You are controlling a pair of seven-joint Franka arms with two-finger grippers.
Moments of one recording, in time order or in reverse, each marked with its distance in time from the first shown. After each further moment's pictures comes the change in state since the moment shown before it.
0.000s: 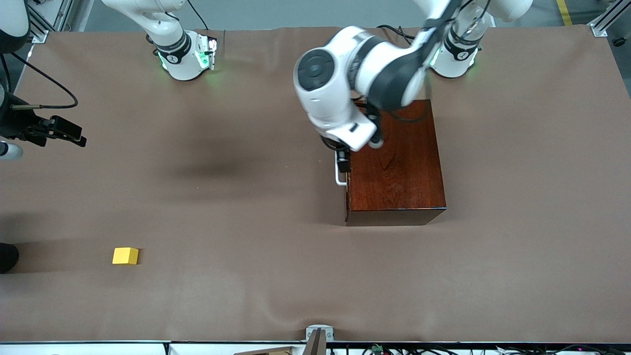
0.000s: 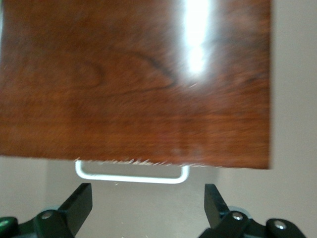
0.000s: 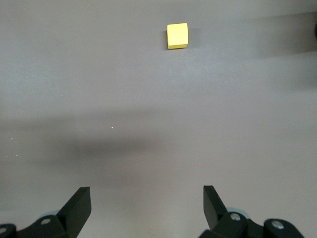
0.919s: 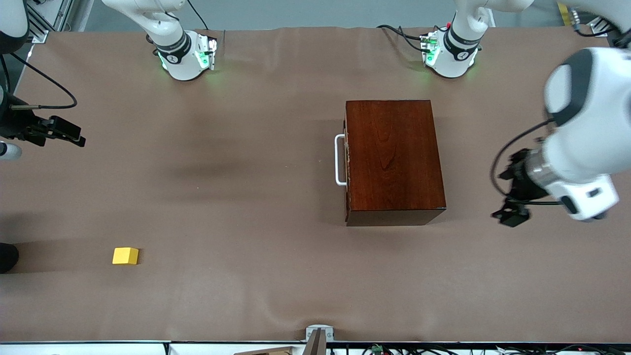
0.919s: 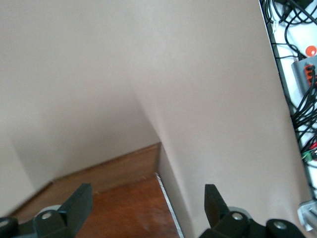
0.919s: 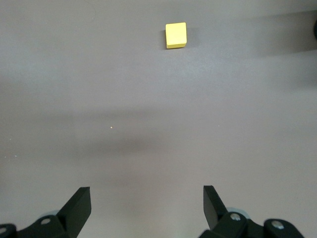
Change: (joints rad) left arm 0.565 -0.156 -0.003 -0.026 -0.108 -0.020 0.994; right arm -0.002 0.000 -0.002 -0.001 -0.001 0.000 0.000
